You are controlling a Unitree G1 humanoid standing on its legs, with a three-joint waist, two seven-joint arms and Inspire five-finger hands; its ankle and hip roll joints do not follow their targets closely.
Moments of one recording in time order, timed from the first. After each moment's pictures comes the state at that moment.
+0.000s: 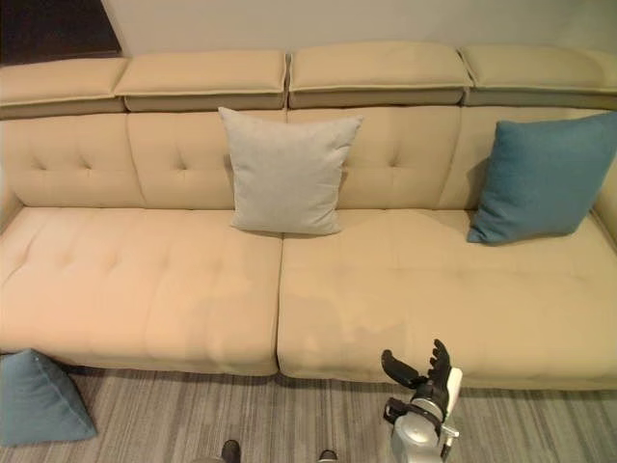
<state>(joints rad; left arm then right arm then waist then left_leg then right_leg) 0.14 0.12 -0.08 1.24 0.01 -0.02 0.40 0.11 -0.24 -0.11 0.55 0.18 -0.10 -0.50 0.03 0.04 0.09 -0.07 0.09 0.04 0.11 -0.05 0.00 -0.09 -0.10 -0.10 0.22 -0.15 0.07</state>
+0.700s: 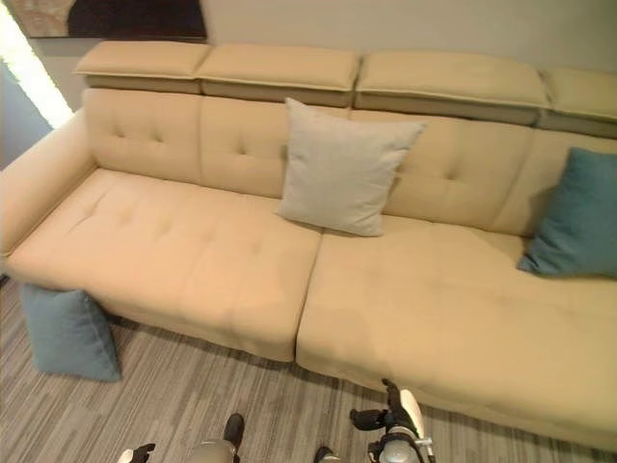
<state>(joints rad) 0.06 0.15 -0.15 1.27 0.05 -0.04 0.40 -0.04 -0.32 0.34 0.98 -0.09 -0.07 -0.33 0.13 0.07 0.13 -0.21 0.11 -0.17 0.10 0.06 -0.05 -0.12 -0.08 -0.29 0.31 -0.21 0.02</state>
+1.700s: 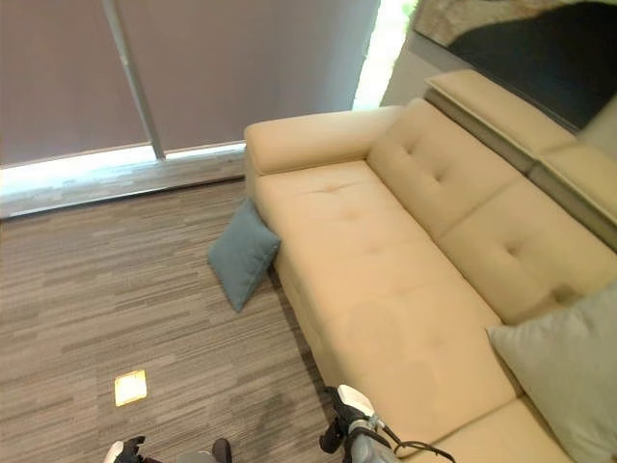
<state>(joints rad) -0.01 0.24 -0.15 1.30 0.16 -0.03 0.39 -0.06 -0.25 0.50 1.03 -0.45 -0.04 -0.24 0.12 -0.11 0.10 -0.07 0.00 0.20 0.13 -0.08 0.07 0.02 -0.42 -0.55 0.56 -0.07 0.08</state>
